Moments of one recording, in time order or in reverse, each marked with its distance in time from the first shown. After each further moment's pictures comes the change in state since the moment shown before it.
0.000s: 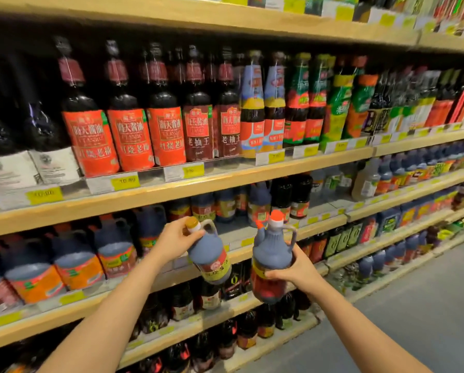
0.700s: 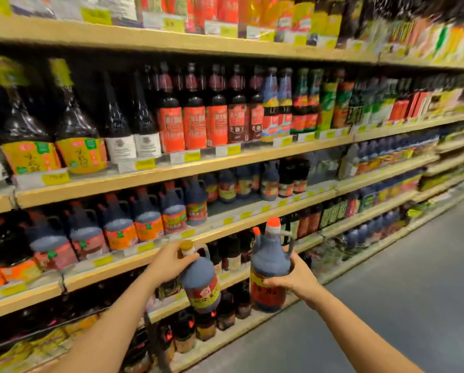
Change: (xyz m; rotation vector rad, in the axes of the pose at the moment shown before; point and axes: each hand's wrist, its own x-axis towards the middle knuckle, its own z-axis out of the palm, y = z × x) left_hand -0.239 -0.052 -0.118 0.076 -0.174 -0.052; right_hand -0.222 -0.044 0.169 0.028 0.062 0.021
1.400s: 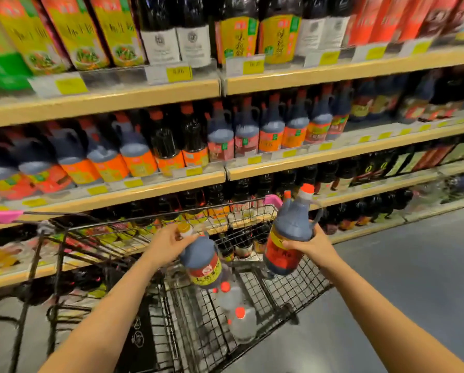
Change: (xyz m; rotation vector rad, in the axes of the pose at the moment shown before) left_hand -0.278 -0.331 -0.183 -0.083 0.052 -0.396; right_hand -0.075 -0.020 0.396 0.184 -0.117 0.177
